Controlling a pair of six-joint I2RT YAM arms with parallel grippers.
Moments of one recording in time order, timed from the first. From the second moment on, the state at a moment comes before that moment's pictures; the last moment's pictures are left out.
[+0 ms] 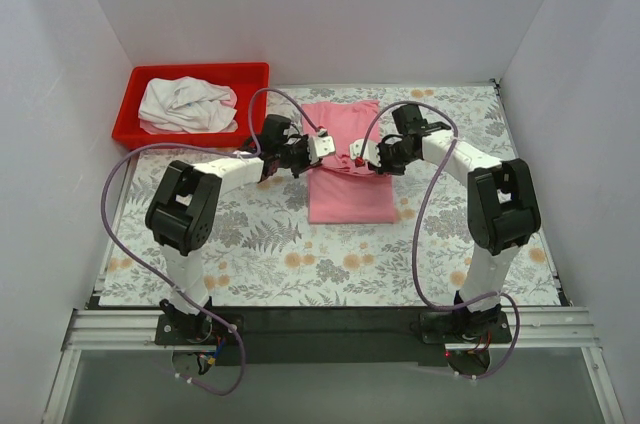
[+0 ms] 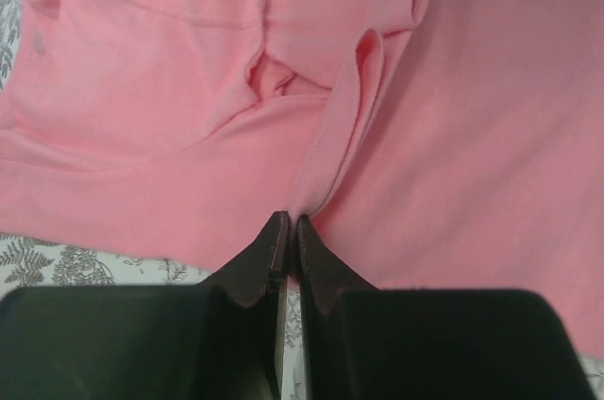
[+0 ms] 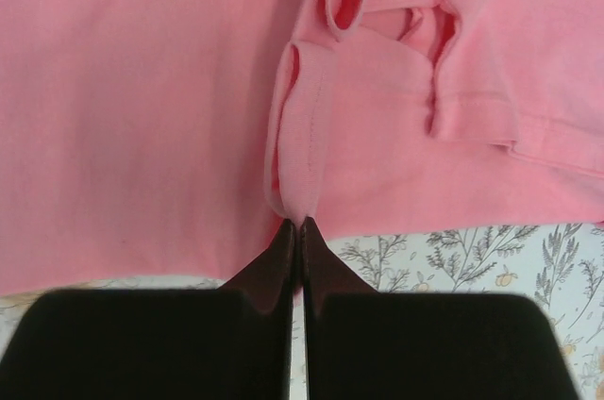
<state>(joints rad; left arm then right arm) -0.45 1.91 1.19 0.05 0.60 0.78 0.35 1.83 1.31 -0.62 -0.51 -1.33</state>
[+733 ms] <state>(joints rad) -0.39 2.01 1.27 0.09 0.60 0.81 0.34 2.01 1.49 -0.58 -0.51 -1.33</state>
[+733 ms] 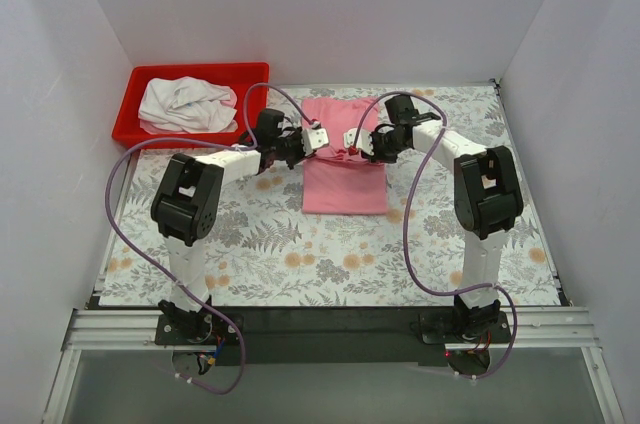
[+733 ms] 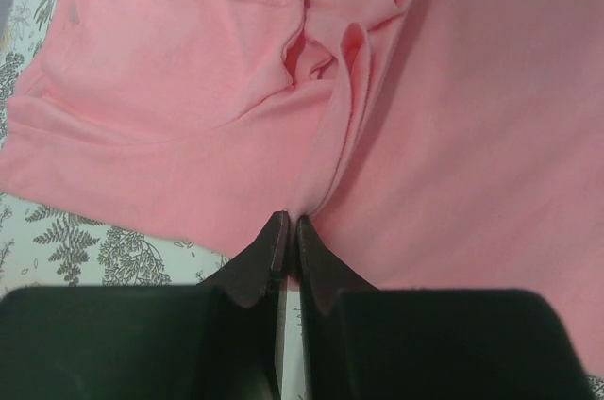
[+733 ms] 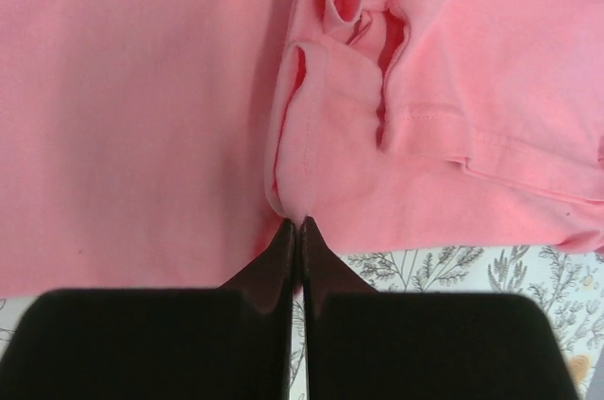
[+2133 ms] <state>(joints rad) -0.43 1.59 0.84 -0.01 0.69 0.79 0.52 1.65 1.06 -0.58 -0.51 -1.09</state>
